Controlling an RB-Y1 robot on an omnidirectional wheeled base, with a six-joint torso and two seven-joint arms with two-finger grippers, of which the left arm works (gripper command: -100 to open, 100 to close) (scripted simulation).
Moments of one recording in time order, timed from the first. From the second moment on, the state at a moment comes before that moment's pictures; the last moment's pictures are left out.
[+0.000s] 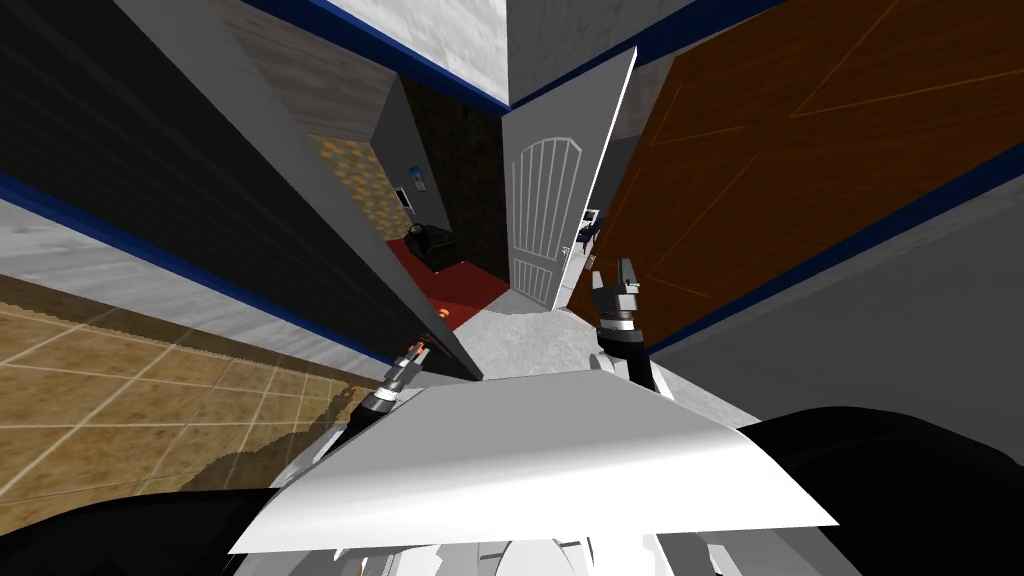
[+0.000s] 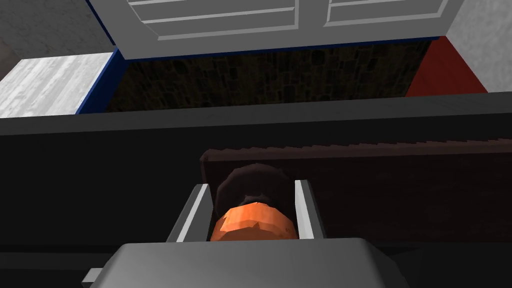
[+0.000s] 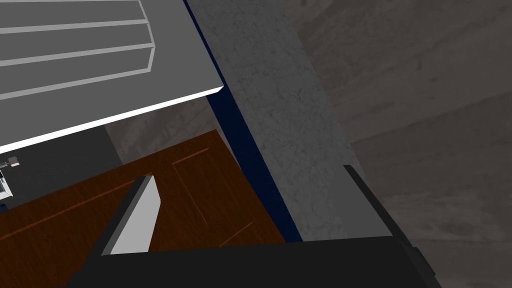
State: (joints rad) arm 0.43 0.76 -0.18 -1.19 0.07 -1.04 0.56
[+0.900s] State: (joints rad) arm 0.51 0.80 -0.14 -1.11 0.09 -1.15 0.60
